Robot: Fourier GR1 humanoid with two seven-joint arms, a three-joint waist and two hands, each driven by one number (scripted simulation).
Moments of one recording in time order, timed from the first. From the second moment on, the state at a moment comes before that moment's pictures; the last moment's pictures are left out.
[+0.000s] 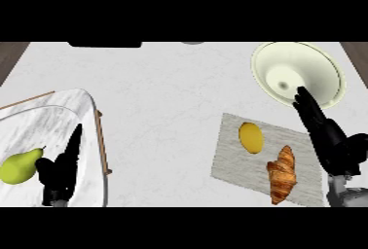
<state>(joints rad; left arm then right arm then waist) 0.04 0.40 -0.28 -1.35 0.37 0.35 -0.10 -0.08 -0.37 0.12 -1.64 -0.13 -0.10 0.14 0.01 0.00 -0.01</state>
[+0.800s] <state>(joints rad) 0.08 0.60 -0.17 -1.58 0.35 0.41 -0.02 0.28 -0.50 0.05 -1.94 0.41 -0.45 0.35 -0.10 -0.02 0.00</state>
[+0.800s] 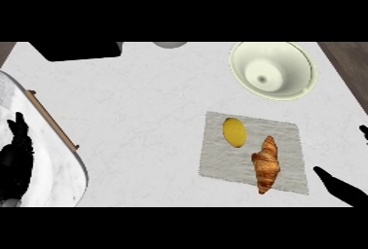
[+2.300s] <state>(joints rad) -0.09 0.55 -0.18 -1.57 0.31 0.38 0.15 0.12 -0.53 0.12 -2.20 0.48 0.15 1.07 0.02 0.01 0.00</state>
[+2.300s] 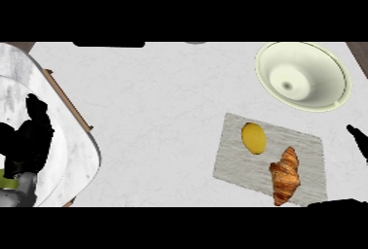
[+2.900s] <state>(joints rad) -0.08 0.52 -0.18 -1.57 0.30 0.39 0.17 0.01 -0.55 0.19 -1.99 0.30 0.25 1.10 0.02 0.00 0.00</state>
